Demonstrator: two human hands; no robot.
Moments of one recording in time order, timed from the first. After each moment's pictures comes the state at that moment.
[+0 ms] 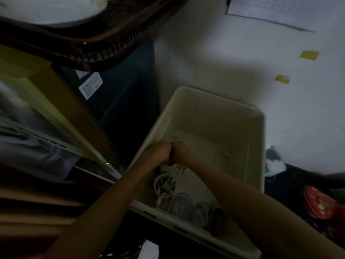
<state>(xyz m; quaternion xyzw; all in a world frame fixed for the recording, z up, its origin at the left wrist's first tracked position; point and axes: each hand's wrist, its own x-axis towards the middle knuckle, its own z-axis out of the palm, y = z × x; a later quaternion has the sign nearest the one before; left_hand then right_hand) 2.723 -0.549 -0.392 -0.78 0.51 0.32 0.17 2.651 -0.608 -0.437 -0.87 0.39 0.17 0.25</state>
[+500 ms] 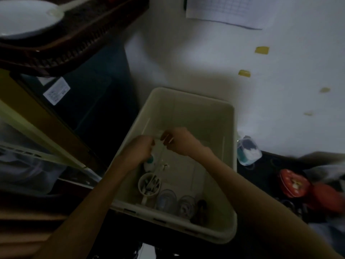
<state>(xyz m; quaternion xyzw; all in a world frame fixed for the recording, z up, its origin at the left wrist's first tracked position) 2.713 -0.531 -0.352 -0.80 0.54 0.28 0.00 2.571 -0.617 -0.359 -0.87 0.37 -0.03 0.33</state>
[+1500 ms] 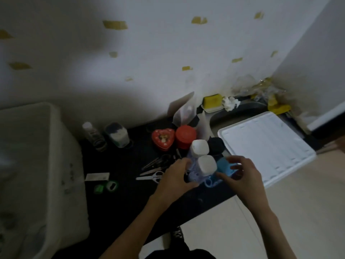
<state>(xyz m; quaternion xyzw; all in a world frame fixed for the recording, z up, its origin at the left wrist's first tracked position) 2.204 -0.498 -0.415 -0.44 0.77 0.44 -0.15 2.000 -0.409 -0.384 -0.49 0.78 -0.34 0.18</state>
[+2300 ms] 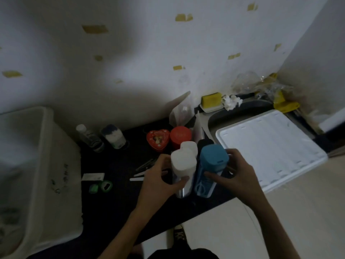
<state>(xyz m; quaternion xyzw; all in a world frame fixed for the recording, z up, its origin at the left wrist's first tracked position) 2.181 -0.470 -0.378 -0.48 0.67 0.46 -0.33 1.953 -0.418 -0.368 -0.50 0.68 -0.40 0.35</state>
